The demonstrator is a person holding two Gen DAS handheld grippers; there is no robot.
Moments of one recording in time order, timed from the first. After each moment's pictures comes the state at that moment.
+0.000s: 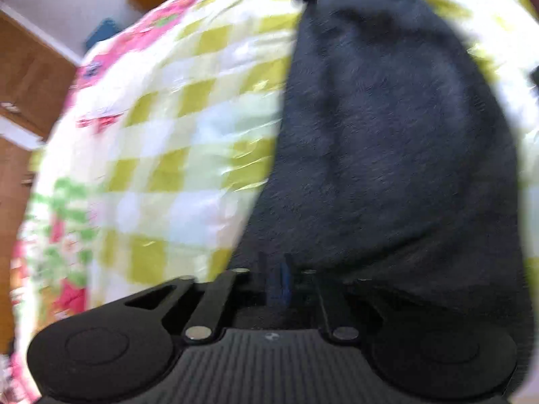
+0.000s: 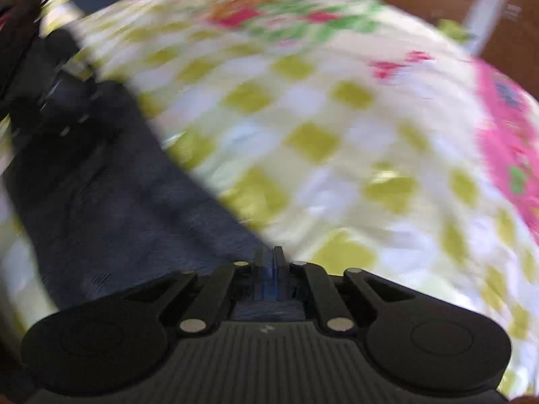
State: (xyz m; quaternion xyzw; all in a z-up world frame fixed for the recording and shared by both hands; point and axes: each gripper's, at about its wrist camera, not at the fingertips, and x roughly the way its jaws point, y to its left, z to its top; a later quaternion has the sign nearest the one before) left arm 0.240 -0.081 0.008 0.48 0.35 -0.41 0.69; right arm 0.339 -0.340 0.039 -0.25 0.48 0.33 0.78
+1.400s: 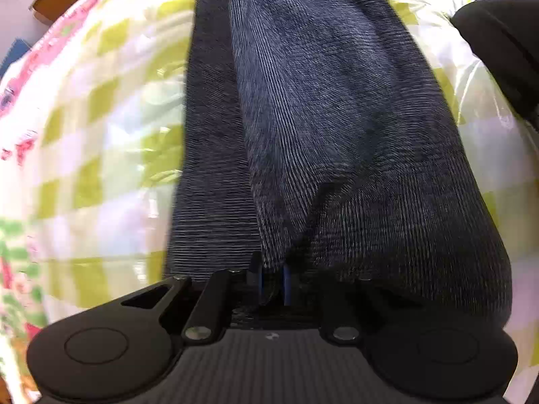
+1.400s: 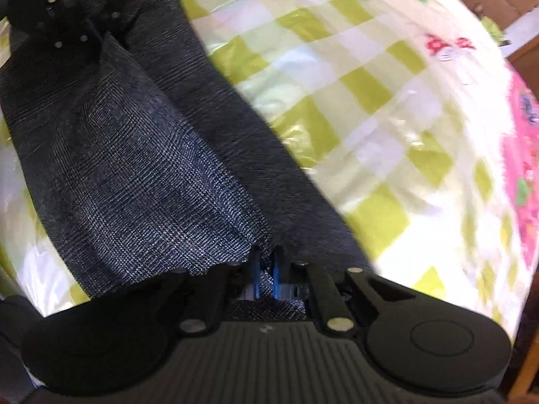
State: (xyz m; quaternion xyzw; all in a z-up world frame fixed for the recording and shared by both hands) left arm 0.232 -0.075 0.004 0.54 0.38 -0.48 0.58; right arm 0.303 -0.307 0.021 -0.36 0.51 0.25 0.74
